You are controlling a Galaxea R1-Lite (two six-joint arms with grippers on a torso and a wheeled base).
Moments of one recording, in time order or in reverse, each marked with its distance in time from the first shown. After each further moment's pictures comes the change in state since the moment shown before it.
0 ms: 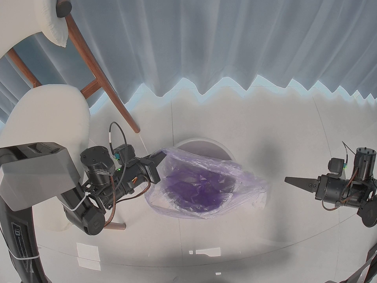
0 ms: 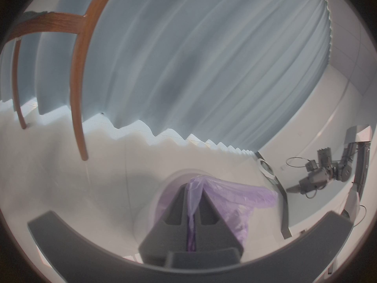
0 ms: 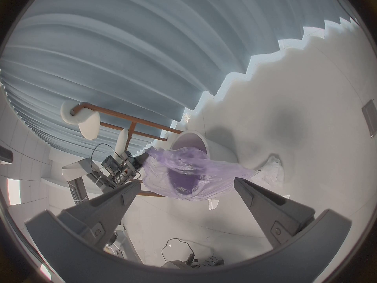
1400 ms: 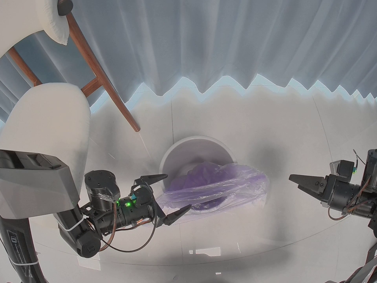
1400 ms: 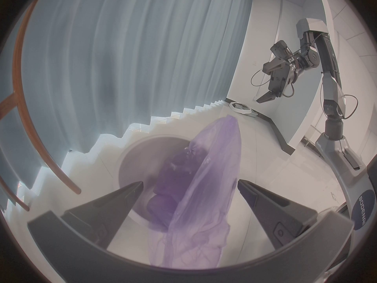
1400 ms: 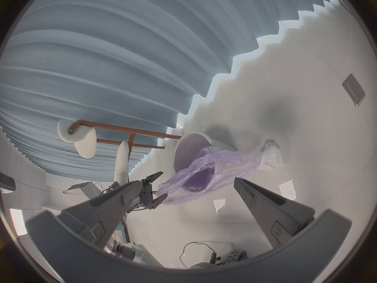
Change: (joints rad) left arm -0.099 -0.053 0.233 0.040 -0.082 0.648; right arm 0.157 -0.236 0.035 0.155 -0.248 0.231
